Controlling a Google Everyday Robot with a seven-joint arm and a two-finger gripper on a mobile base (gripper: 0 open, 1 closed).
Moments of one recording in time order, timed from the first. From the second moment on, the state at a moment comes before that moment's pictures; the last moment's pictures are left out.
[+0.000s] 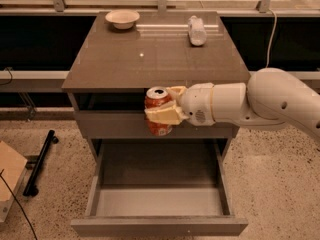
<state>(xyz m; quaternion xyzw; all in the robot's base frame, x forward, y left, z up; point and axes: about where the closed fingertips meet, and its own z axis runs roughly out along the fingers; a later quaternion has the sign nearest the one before) 0.531 -0.002 0.852 -0.46 0.68 0.33 0.47</state>
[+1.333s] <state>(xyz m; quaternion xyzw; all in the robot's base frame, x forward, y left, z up) 0.516 -0.008 0.710 -0.47 0.65 0.37 0.47</state>
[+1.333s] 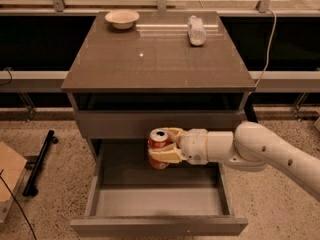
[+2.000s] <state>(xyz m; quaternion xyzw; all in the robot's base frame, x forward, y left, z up) 0.513 -0.003 0.702 -0.48 0.64 0.36 0.48</state>
